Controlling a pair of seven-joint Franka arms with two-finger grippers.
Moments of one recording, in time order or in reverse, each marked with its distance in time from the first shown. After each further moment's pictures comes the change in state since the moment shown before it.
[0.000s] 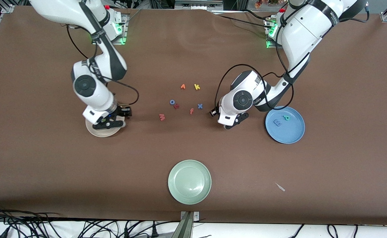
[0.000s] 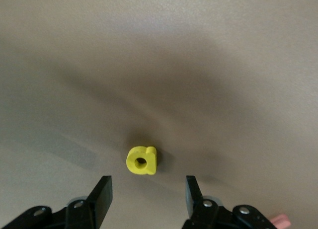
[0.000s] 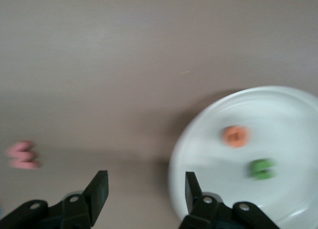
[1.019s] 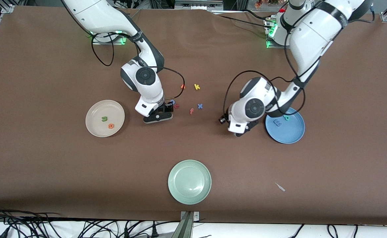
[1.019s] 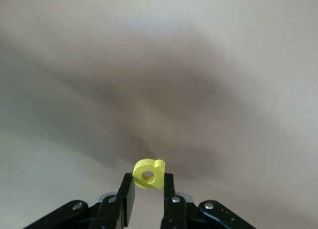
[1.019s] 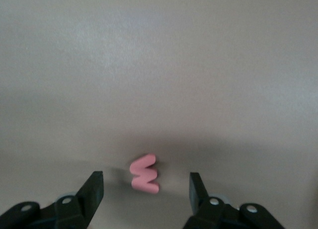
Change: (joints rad) left arm 0.086 -0.010 0.012 0.061 0.022 -0.085 0.046; right arm 0.193 0.195 0.026 0.101 -0.188 0.179 0.204
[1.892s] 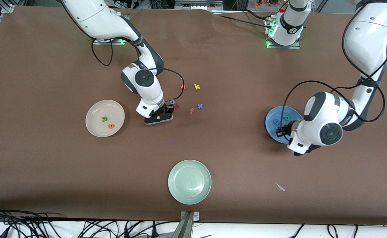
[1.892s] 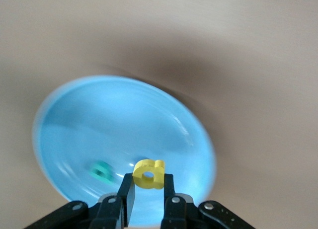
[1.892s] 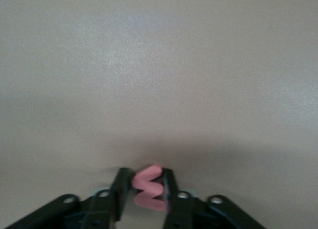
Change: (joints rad) left arm 0.321 -0.039 0.024 0.091 0.178 -0.293 0.487; right arm -0.002 0.040 0.000 -0.012 -0.001 0.085 0.001
